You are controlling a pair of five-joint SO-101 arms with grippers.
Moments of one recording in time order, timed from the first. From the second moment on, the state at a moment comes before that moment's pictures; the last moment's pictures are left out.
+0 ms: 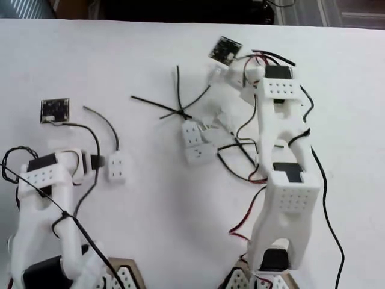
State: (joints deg) left arm -25.2 -24.8 56.6 44.7 -10.7; right arm -1.1 33.3 -25.8 60.6 60.7
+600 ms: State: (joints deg) left arm -25.2 -24.8 56.9 44.7 -10.7; right arm 1.1 22.7 -25.9 71.3 32.8
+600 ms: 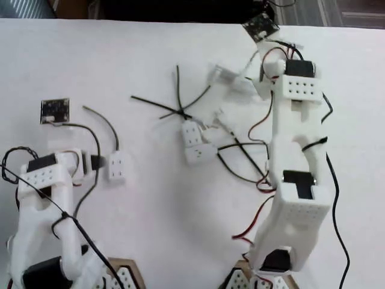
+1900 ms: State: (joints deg) left arm -25.2 -24.8 57.1 44.7 -10.7; right arm -11.1 26.3 4.2 52.8 5.8
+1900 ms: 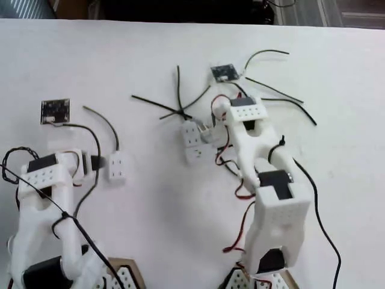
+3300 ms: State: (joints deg) left arm -25.2 -24.8 57.1 44.7 -10.7; right arm -9.1 -20.9 14.7 71.1 57.5
